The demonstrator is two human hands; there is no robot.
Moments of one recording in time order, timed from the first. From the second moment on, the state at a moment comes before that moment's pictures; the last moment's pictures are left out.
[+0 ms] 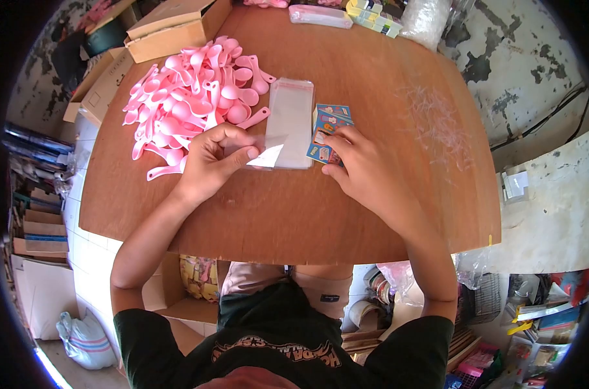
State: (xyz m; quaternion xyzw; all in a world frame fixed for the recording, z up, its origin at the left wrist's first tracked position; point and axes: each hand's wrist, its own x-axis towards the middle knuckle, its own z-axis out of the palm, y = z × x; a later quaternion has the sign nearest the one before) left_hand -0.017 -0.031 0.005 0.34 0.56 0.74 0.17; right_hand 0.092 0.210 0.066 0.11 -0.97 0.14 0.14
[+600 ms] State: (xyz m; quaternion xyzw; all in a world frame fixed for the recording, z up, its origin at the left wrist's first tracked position) left_hand -0.008 -0.030 0.017 0.27 0.56 0.74 0.24; right_hand 0.070 0.180 0.070 0.08 -0.86 0.47 0.18
